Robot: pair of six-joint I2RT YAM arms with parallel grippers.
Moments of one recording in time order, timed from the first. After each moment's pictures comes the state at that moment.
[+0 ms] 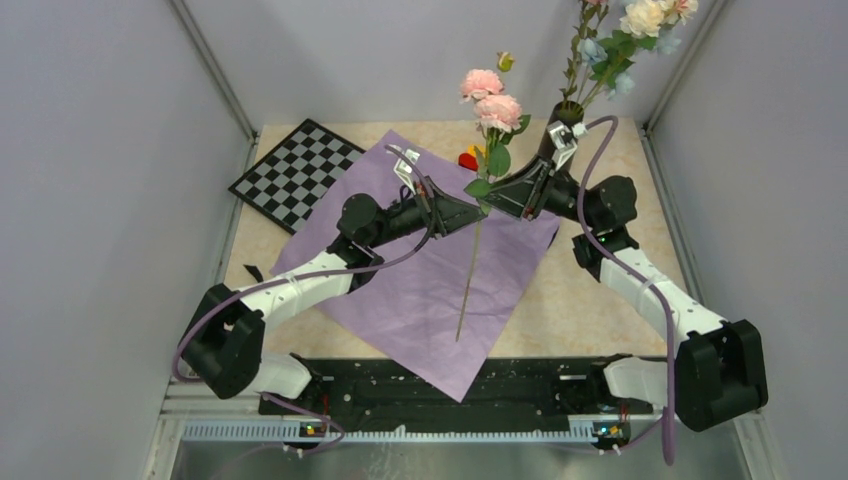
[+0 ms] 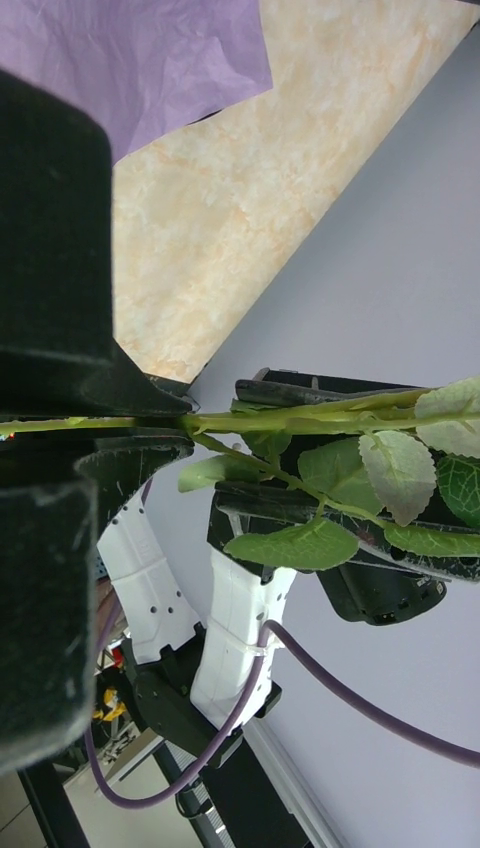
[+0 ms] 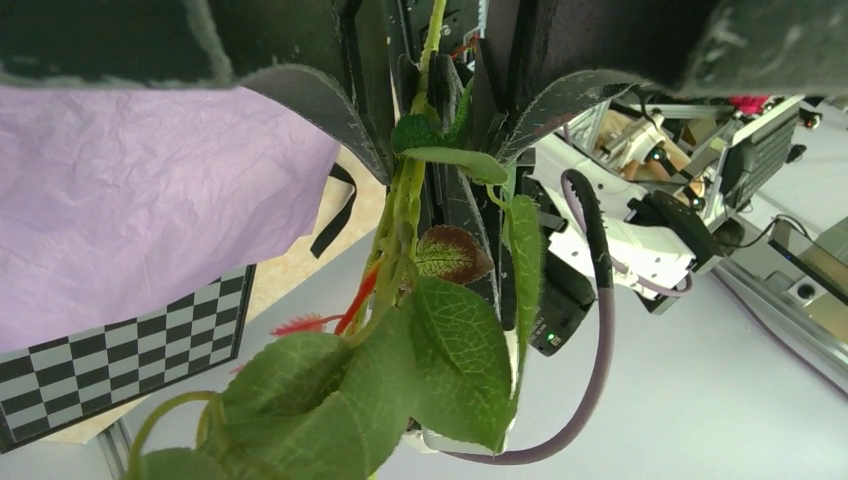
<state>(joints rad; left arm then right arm) -0.68 1.39 0.85 0.87 0.59 -0.96 0.33 1.21 0.81 0.79 -0.91 0.98</state>
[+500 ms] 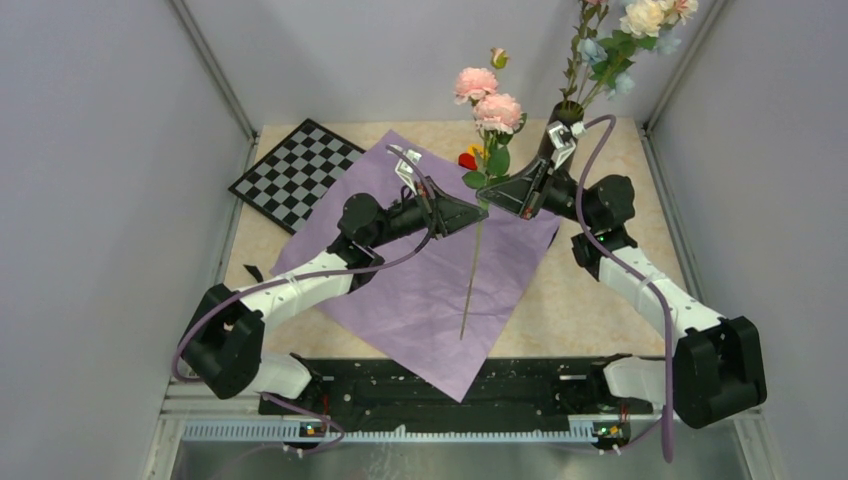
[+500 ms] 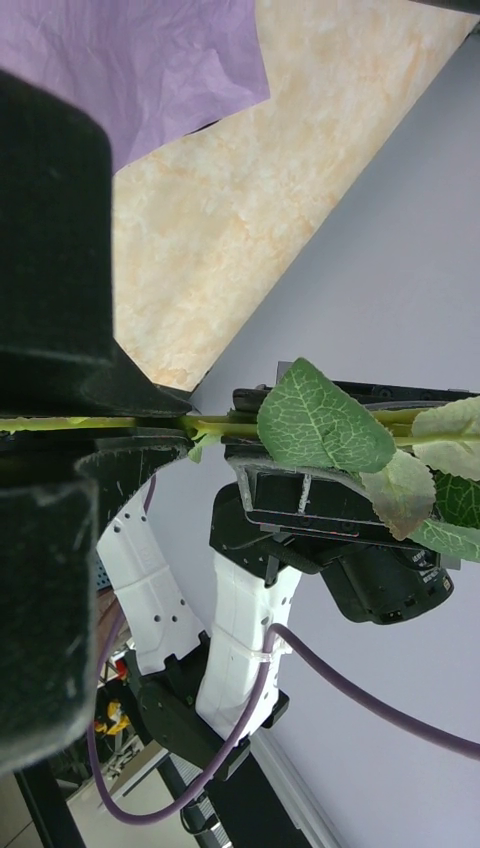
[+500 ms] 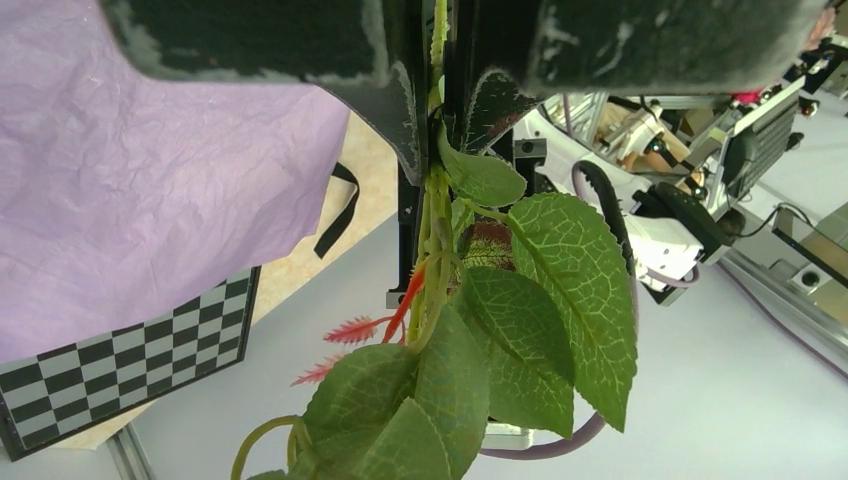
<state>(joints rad) -0.68 1.39 0.86 0.86 0.59 -0.94 0.33 1.22 0.81 0.80 -0.89 1.00</state>
